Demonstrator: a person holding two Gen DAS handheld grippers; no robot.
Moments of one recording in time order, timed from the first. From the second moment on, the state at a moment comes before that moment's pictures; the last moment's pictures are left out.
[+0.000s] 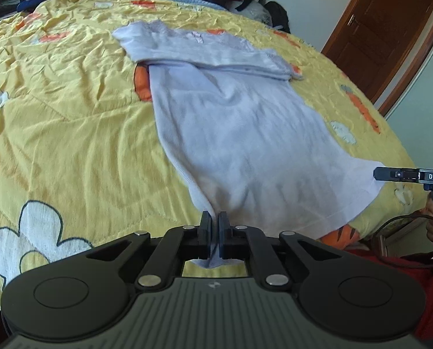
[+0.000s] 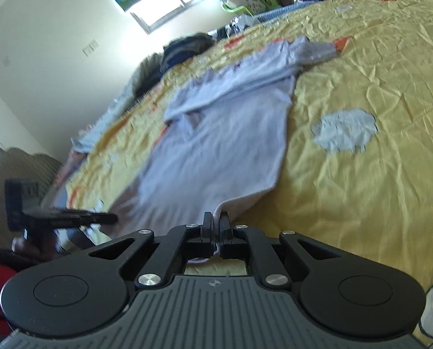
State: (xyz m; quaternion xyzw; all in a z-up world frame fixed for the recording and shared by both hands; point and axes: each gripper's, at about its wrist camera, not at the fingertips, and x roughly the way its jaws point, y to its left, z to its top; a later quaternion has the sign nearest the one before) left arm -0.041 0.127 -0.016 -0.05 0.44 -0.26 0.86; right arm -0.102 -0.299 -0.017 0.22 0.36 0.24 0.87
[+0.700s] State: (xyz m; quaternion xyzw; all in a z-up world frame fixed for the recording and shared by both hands) left arm 0.004 0.120 0.045 -0.13 0.32 -0.24 0.91; right arm -0.044 -0.283 0.037 0.16 0.24 0.19 0.94
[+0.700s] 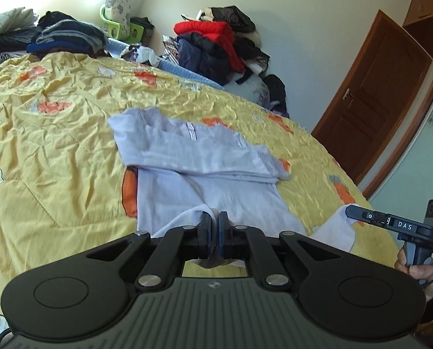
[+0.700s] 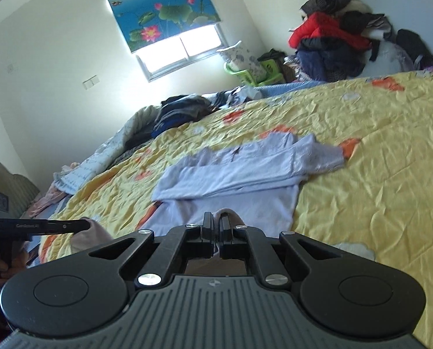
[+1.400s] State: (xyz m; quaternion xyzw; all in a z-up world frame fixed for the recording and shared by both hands) left arm 0.051 0.095 0.053 -0.12 0.29 -0.17 0.93; right arm 0.002 -0.278 0.032 0.12 0.21 0.11 0.96
